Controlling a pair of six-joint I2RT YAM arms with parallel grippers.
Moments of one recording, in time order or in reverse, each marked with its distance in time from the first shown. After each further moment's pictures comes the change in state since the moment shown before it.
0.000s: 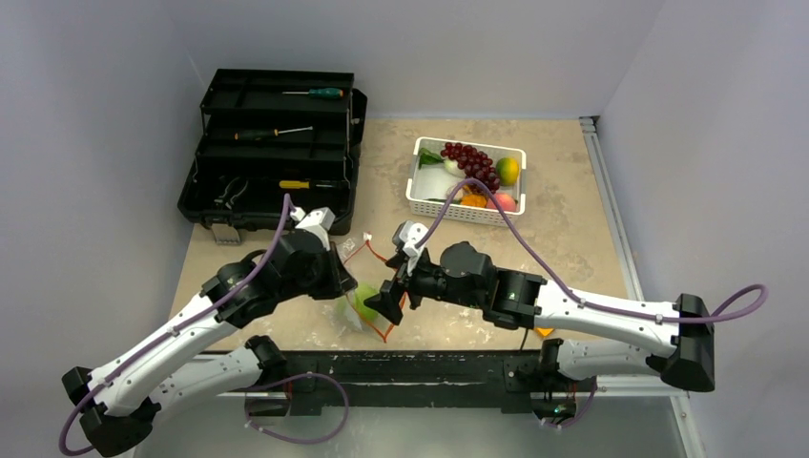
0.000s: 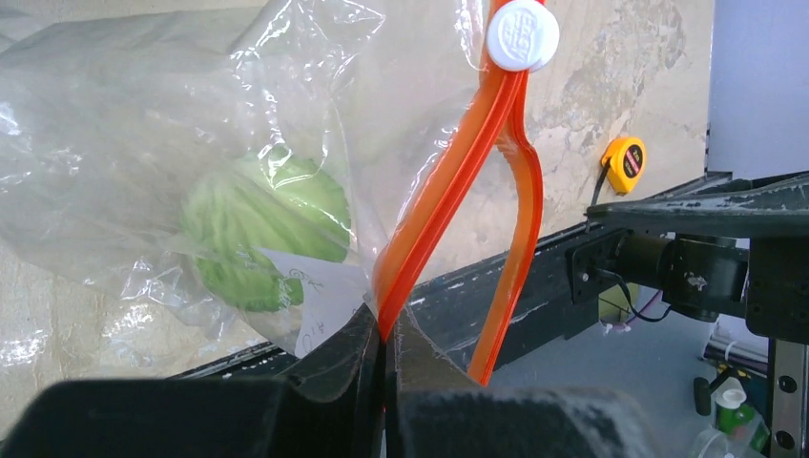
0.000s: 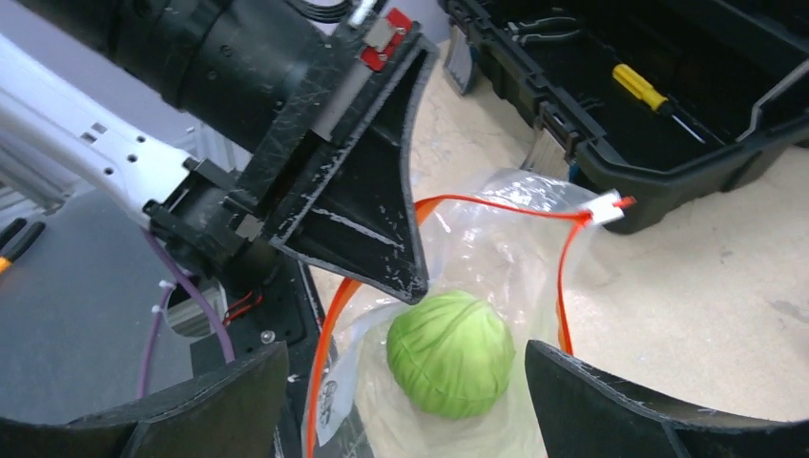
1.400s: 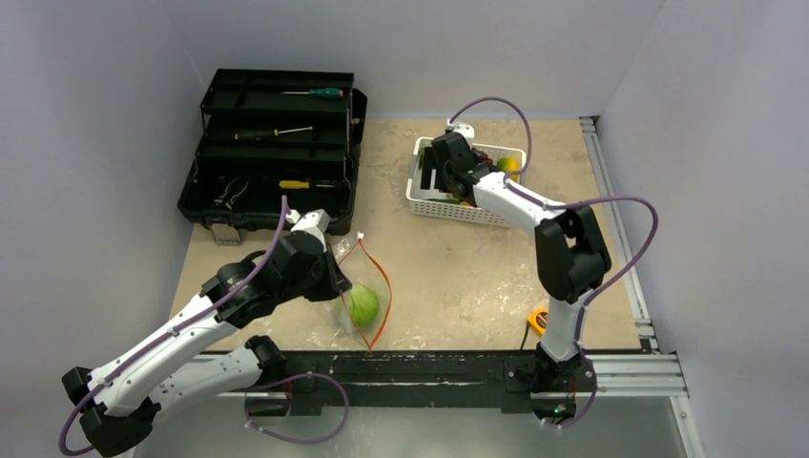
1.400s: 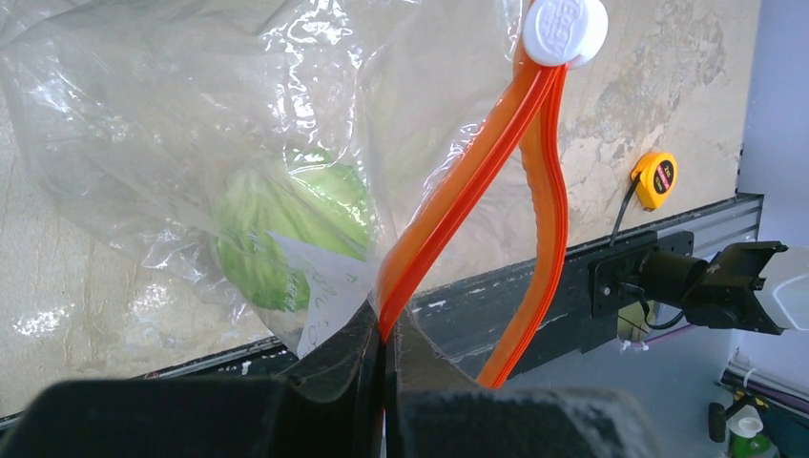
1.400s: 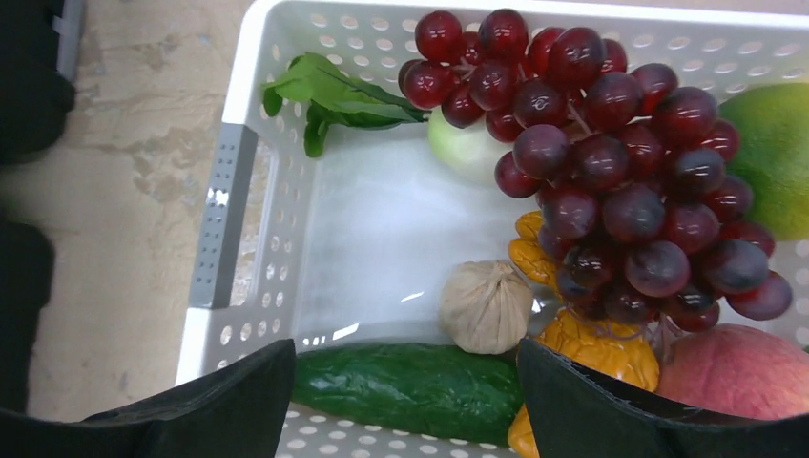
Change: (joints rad) left arm 0.000 0.000 0.000 -0.053 -0.058 -0.033; right arm -0.690 0.746 0.549 -0.281 0.370 0.286
